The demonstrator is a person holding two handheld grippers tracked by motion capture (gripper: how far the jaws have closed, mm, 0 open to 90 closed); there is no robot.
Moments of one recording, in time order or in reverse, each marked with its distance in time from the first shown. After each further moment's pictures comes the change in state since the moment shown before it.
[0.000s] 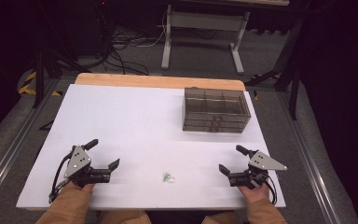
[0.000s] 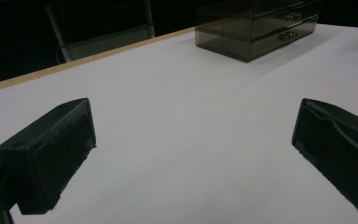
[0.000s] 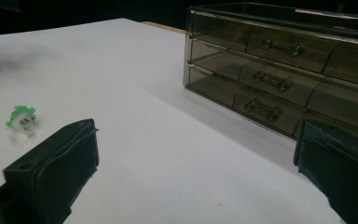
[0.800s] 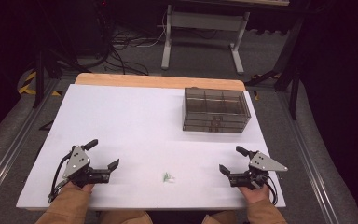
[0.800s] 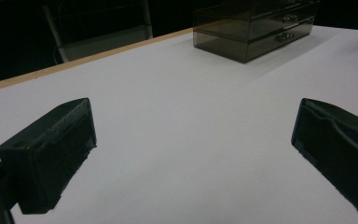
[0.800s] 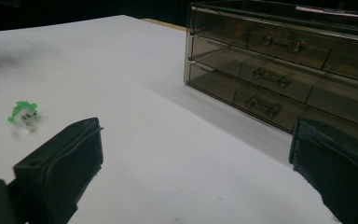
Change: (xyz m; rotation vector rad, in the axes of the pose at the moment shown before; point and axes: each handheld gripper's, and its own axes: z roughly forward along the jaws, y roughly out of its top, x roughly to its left) left arm 0.001 0.000 -0.001 -0.002 -0.006 -0.002; right arm 0.001 -0.001 -0.003 0.011 0.002 -0.003
